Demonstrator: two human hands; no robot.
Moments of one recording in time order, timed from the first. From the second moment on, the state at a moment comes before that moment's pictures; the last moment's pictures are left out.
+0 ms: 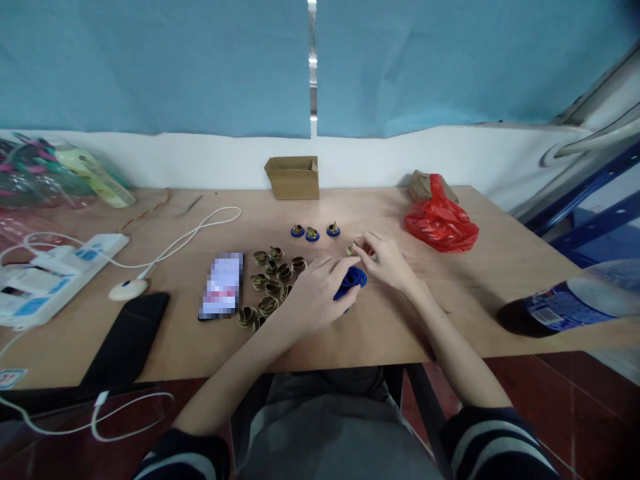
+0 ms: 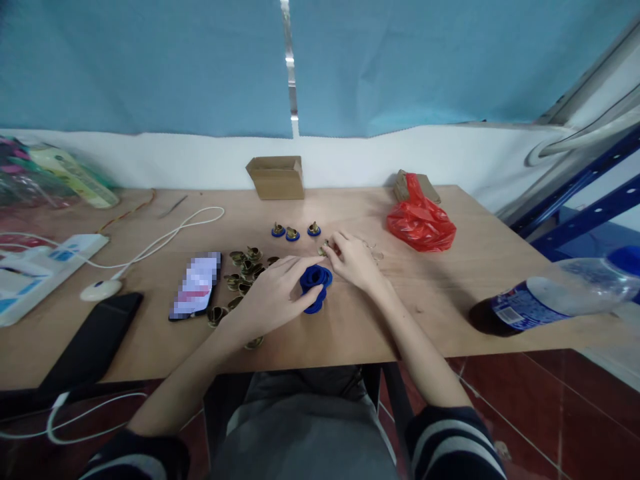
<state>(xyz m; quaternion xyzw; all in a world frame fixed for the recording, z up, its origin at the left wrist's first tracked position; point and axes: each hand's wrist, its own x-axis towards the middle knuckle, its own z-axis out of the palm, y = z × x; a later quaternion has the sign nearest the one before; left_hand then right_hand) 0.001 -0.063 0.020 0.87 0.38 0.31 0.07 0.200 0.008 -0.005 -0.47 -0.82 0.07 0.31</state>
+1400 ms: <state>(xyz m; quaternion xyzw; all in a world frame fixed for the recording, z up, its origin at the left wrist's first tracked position) -0.042 -0.058 0.024 0.67 0.27 0.47 0.51 0.170 -0.050 0.054 -0.28 -0.90 -0.01 0.33</state>
